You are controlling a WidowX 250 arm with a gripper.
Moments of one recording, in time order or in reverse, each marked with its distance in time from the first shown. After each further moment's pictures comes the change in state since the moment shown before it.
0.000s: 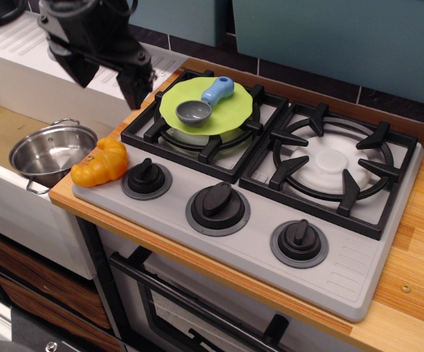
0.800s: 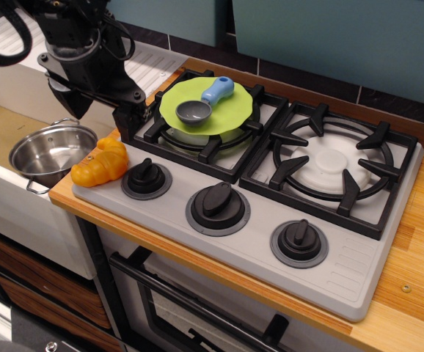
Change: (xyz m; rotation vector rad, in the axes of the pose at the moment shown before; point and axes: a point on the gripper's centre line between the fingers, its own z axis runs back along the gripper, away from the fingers) arm -0.016 0.008 -0.032 0.016 0.054 0.019
